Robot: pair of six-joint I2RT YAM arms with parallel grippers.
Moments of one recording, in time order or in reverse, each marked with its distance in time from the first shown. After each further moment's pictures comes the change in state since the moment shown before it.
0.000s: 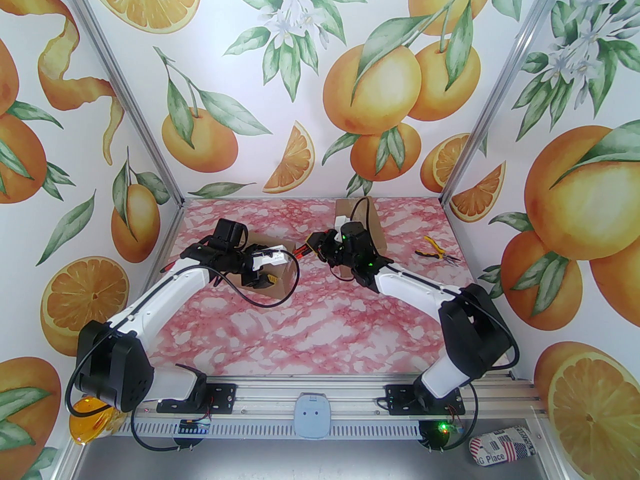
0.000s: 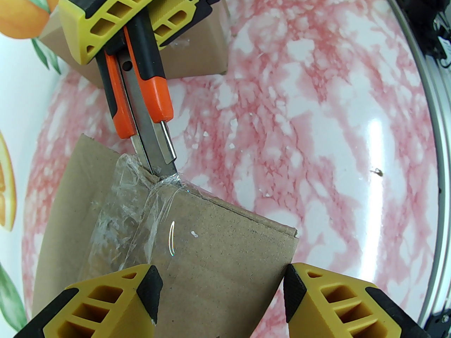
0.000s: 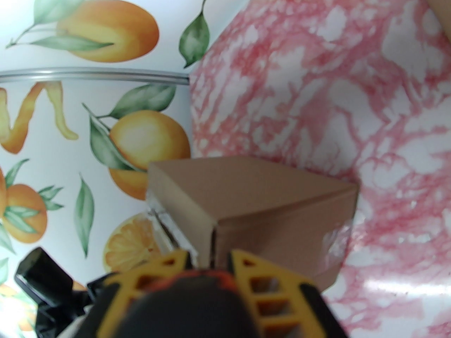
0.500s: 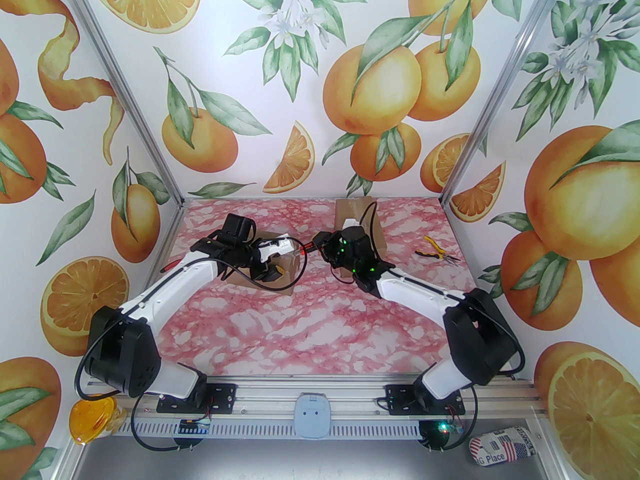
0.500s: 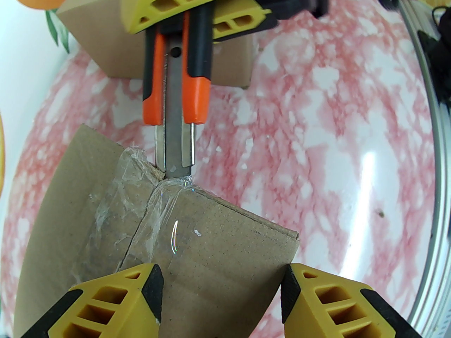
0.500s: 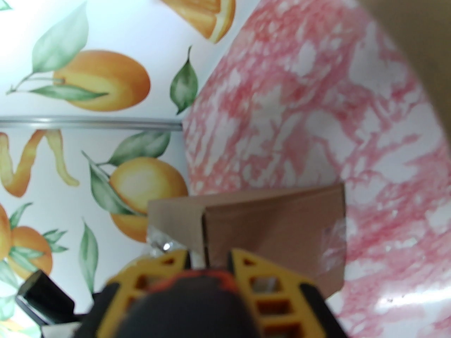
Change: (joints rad) left arm -0.044 0.072 0.049 0.078 -0.029 -0.264; right arm 0.052 -0.092 -0.105 0.042 0.288 0.093
